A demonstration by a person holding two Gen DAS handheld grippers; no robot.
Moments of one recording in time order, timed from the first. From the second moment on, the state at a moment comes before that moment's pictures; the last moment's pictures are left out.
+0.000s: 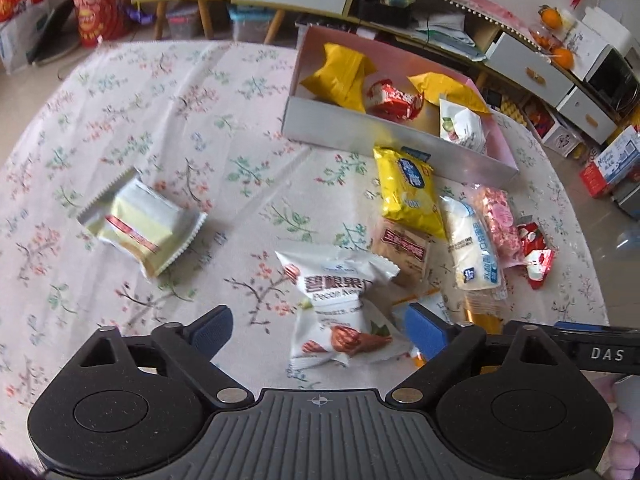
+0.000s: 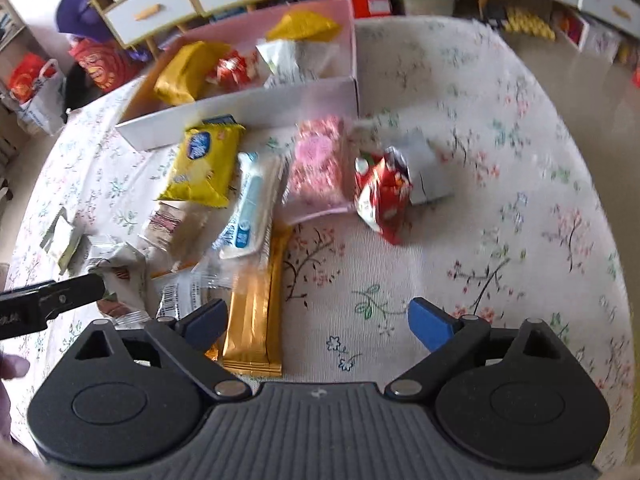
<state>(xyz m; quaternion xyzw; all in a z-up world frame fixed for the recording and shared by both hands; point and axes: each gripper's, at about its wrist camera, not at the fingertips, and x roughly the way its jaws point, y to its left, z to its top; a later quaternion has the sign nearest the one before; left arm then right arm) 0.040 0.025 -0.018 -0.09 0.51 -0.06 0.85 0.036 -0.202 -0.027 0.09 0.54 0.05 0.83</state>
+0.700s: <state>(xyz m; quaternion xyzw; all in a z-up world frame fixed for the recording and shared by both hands) 0.054 0.014 -0.034 -0.10 0.52 -0.05 0.85 0.041 -0.157 -0.032 0.04 0.55 0.05 0.83</state>
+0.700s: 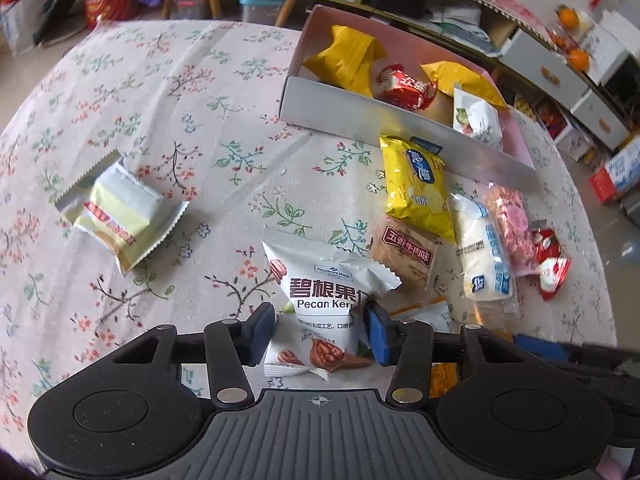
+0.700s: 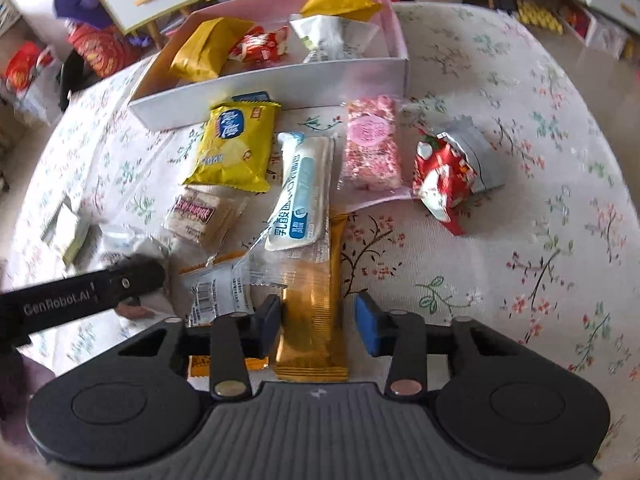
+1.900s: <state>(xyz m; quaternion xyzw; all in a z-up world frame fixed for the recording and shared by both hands) 0.029 0.037 -0.003 0.00 0.45 -0.09 0.89 0.032 -0.204 0.001 0.04 0.50 0.10 0.86</state>
